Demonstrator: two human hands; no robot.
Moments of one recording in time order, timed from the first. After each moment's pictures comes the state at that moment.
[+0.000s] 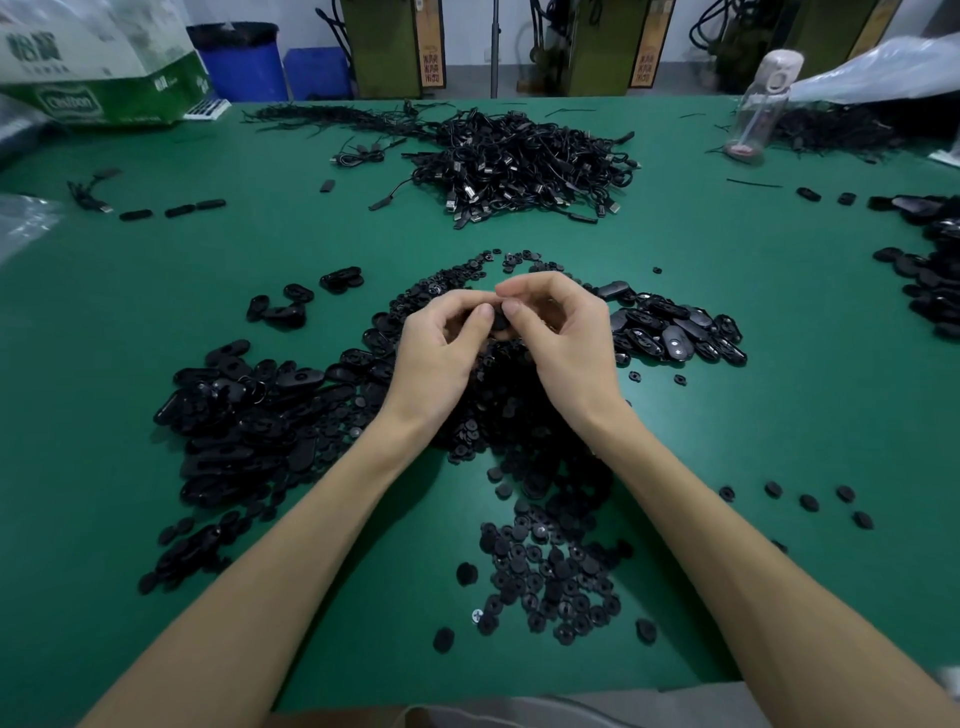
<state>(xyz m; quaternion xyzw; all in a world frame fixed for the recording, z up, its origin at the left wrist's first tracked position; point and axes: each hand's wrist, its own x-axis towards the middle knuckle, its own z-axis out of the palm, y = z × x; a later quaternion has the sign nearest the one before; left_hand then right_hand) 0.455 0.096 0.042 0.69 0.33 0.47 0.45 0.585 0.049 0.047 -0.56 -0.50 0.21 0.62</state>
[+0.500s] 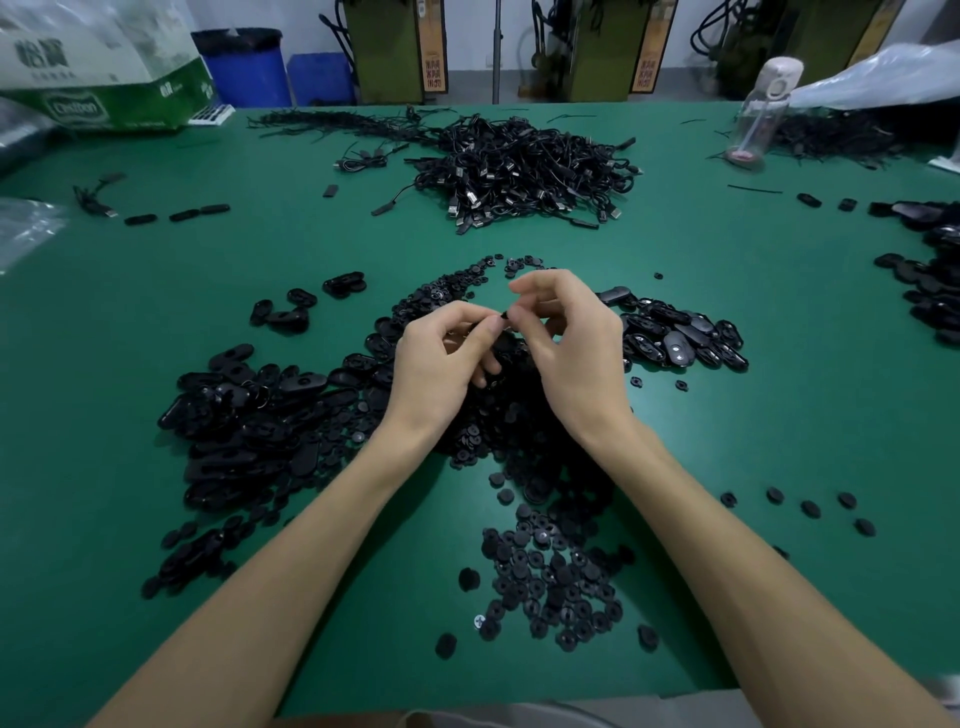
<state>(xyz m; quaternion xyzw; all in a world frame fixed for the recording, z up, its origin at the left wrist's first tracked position) 0.453 0.101 0.036 0.69 0.36 0.45 0.44 0.586 0.046 0.049 -0.61 -0.55 0.06 0.56</state>
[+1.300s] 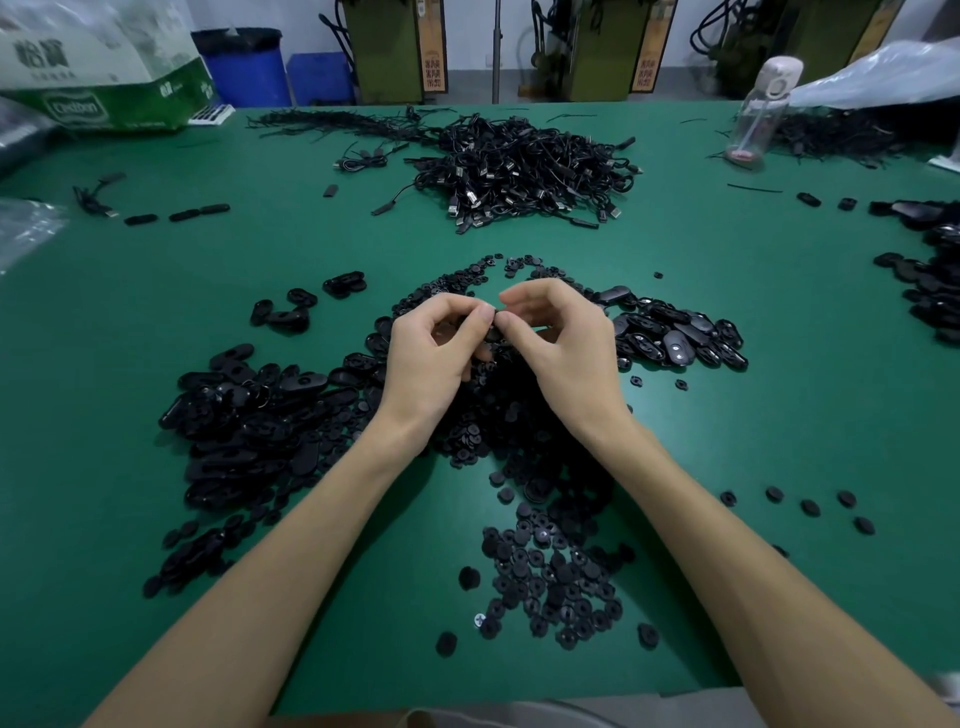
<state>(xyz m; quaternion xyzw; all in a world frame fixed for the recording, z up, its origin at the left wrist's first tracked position) 0.451 0.106 0.034 0.65 0.34 0.49 0.47 0.585 0.046 0.049 -0.61 -0.54 0.12 0.57</state>
